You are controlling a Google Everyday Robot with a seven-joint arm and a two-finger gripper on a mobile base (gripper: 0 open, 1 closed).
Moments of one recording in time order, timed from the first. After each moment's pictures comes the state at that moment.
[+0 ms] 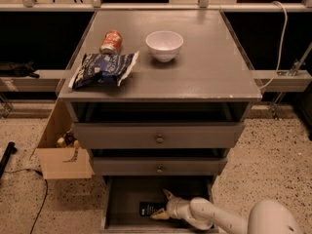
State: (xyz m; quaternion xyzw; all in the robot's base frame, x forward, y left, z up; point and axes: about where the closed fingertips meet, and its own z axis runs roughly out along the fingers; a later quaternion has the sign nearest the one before) arm 0.530 -0.022 0.109 -0.46 0.77 0.23 0.38
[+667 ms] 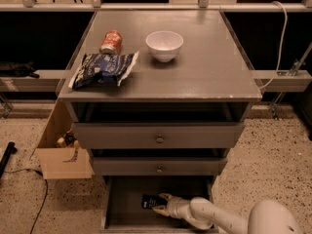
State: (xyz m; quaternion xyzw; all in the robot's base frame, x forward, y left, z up) arm 0.530 -0.022 0.109 -0.46 0.77 0.23 0.38
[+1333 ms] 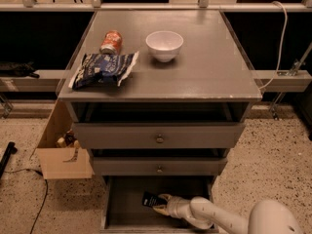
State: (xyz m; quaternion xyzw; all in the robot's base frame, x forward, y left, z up) arm 0.531 -0.023 0.112 -0.46 0.77 0.23 0.38
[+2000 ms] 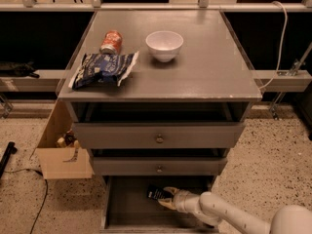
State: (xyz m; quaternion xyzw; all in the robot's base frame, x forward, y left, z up) arm 0.543 -0.046 0.180 -0.45 0.75 0.23 0.42
